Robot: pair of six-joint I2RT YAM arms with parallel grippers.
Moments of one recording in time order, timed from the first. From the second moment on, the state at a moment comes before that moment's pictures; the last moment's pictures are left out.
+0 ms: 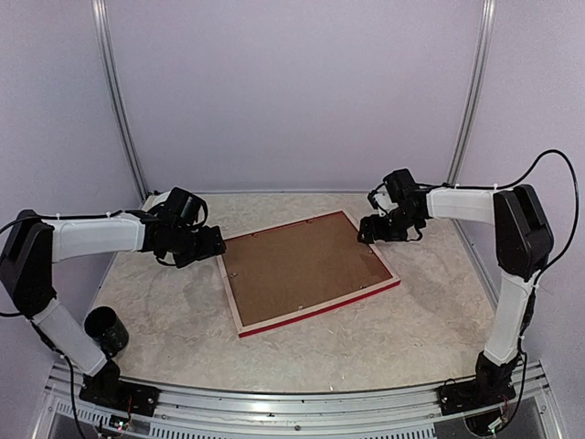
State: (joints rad) left arm -0.49 1.58 1.00 -0.31 -0.11 -0.67; right arm 0.38 1.94 1.39 -0.43 -0.13 0.17
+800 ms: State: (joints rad) left arm -0.47 1.73 0.94 -0.33 -0.14 -0.67; right arm 0.32 1.93 1.31 -0.34 -0.30 0.23
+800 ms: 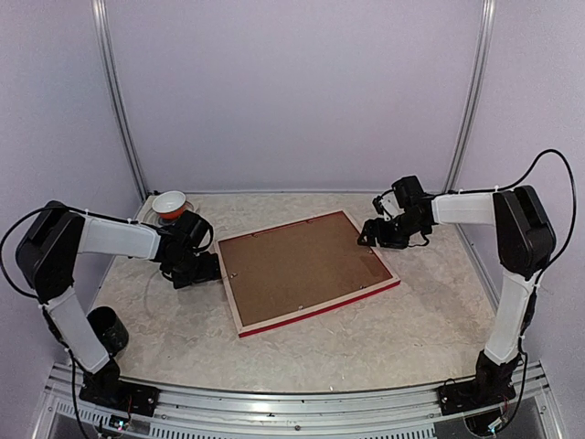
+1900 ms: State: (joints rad) left arm -0.47 1.88 1.11 -0.31 -0.16 -0.68; right arm 0.39 1.68 0.95 -0.19 -0.42 0.33
